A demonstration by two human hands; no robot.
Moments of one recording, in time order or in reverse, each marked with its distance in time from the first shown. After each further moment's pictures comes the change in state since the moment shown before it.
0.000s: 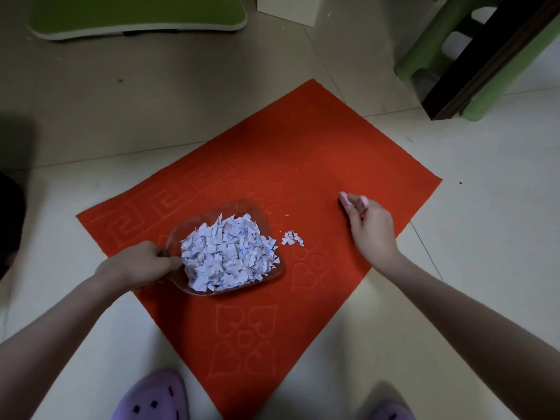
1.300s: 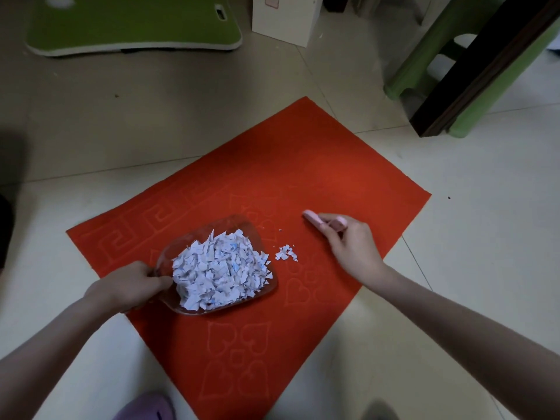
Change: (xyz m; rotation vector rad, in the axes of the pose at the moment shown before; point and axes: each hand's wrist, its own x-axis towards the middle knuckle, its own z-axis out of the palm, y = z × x) left_hand 0.010 -0.012 0.006 -0.032 -0.035 0.007; right_hand -0.003 -0.024 -0.006 0.122 -0.138 -0.159
